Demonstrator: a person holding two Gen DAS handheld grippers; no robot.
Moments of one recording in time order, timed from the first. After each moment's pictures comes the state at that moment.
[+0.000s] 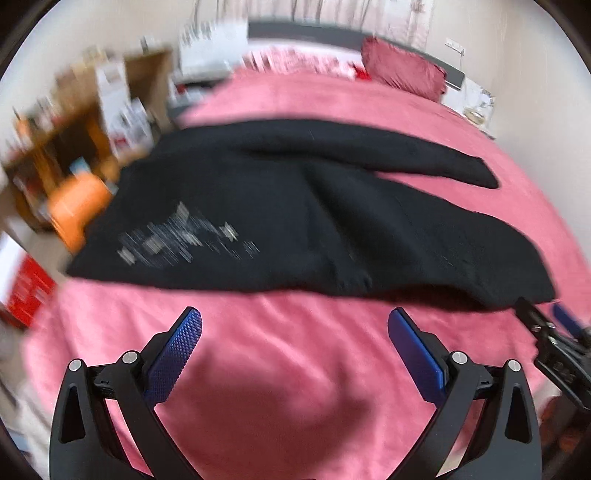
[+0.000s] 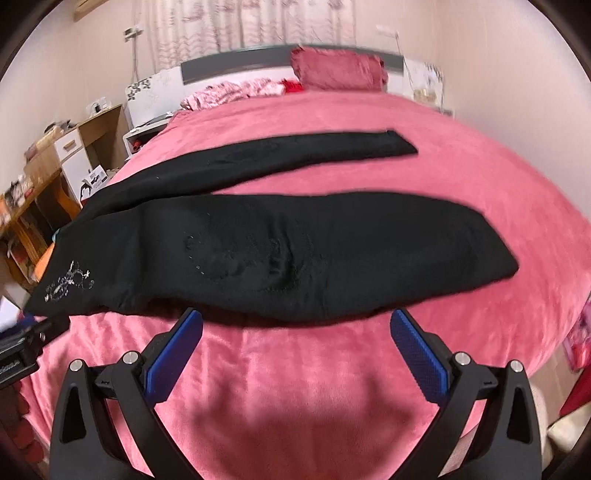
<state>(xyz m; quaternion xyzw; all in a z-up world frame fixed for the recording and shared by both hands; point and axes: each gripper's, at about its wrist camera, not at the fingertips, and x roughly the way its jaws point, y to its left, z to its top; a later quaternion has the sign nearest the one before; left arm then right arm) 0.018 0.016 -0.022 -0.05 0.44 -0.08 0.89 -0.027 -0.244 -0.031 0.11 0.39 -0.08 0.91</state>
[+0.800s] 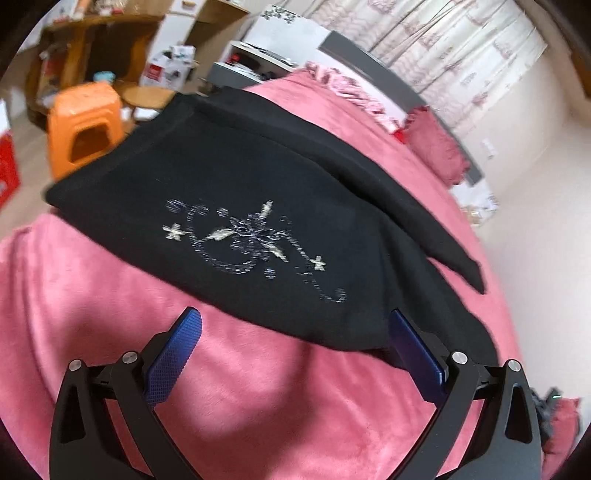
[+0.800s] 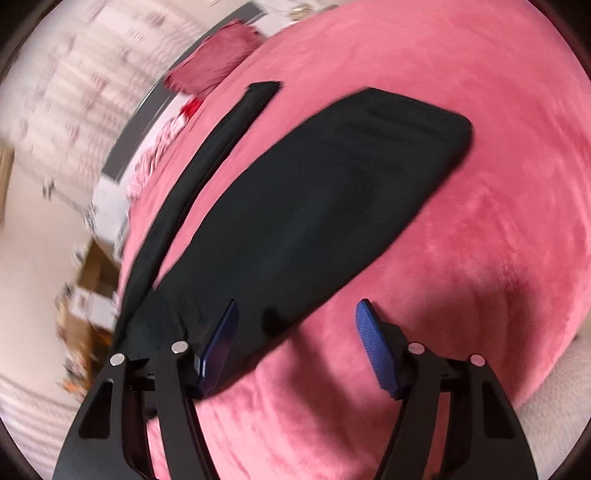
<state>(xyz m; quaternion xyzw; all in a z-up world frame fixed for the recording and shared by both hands) 0.048 0.138 -0.070 -0.28 0.39 -0.08 0.88 -0.056 -0.449 -0.093 0.48 0.35 -0.10 0.80</state>
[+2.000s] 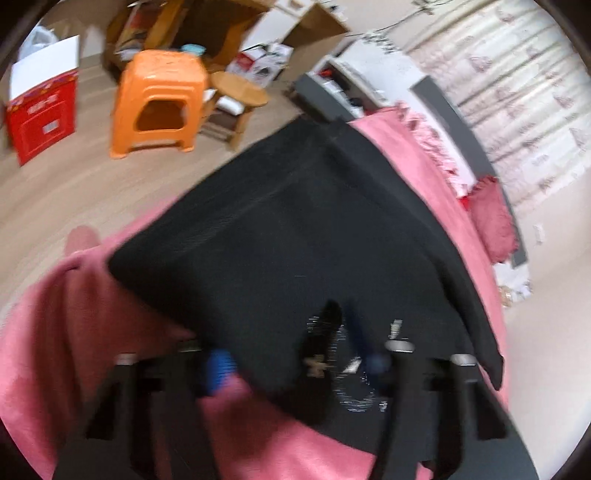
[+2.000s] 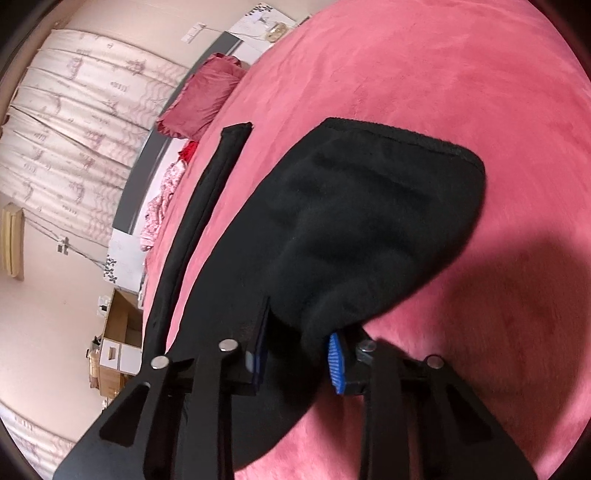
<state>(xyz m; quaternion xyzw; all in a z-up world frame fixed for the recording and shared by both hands) 0.095 0.237 -0.091 -0.37 0.39 0.08 0.84 -0.029 -0.493 -0.094 0.51 0.31 -0.11 0.80</state>
